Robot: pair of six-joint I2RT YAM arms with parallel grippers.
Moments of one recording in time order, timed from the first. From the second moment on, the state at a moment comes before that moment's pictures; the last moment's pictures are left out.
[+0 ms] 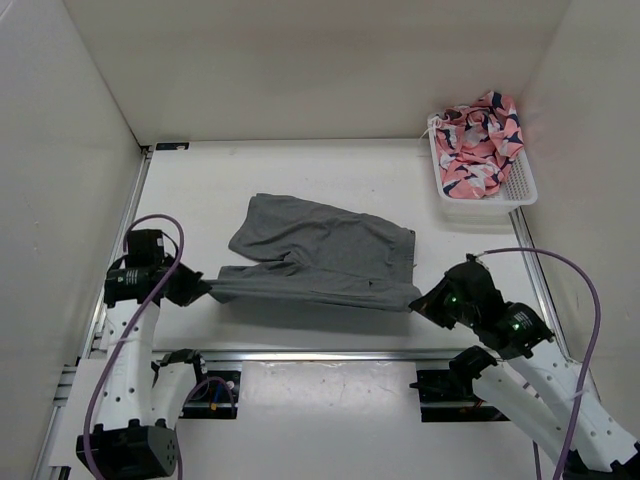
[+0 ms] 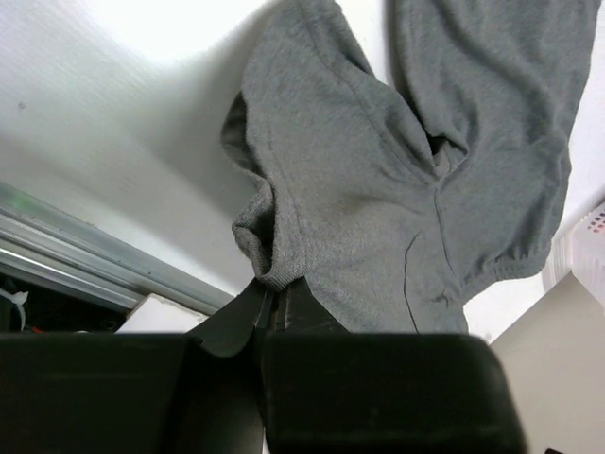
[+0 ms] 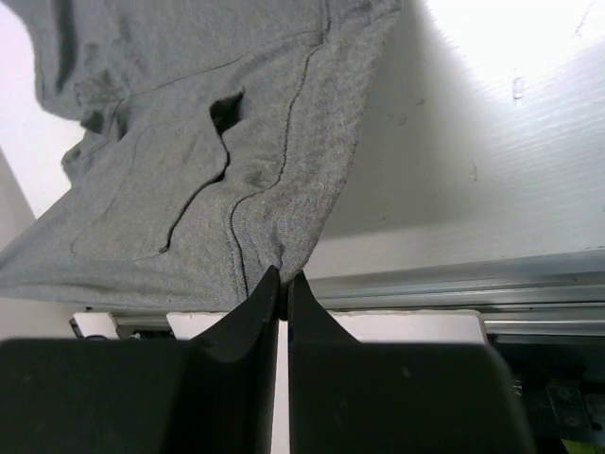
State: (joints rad) left arm 0.14 0.82 0.89 -1.12 0.14 -0.85; right arm 0.58 0.53 0.65 -0.96 0.06 1.09
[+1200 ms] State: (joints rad) left arm -0.11 2.20 2.01 -0.99 0.01 -0.63; right arm 0.17 1.44 1.09 -0.49 0.01 0.64
